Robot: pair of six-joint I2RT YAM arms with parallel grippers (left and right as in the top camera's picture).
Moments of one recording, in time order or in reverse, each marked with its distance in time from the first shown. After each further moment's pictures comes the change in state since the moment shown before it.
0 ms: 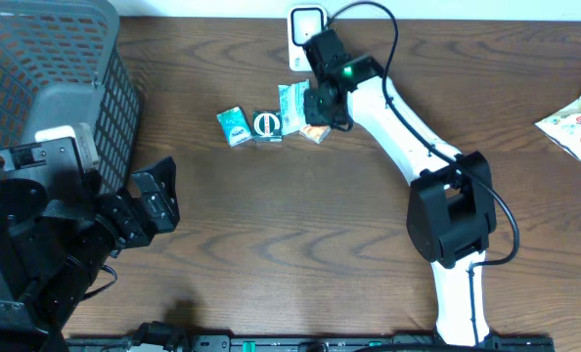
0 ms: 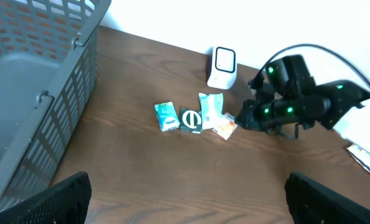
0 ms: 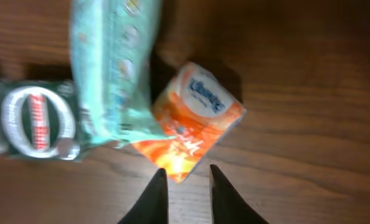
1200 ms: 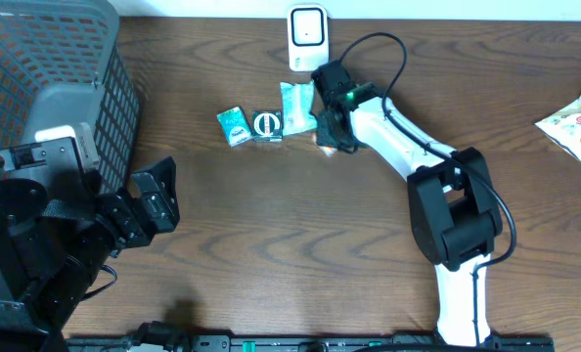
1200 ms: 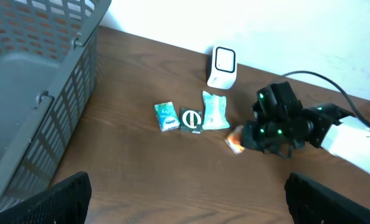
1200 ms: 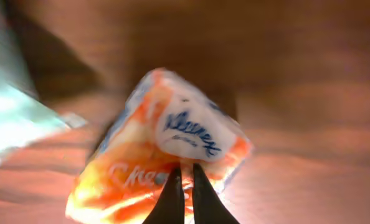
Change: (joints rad) left arm 0.000 0.000 0.000 0.000 0.000 0.000; right arm -0.017 -0.031 -0.238 0.072 0.107 0.137
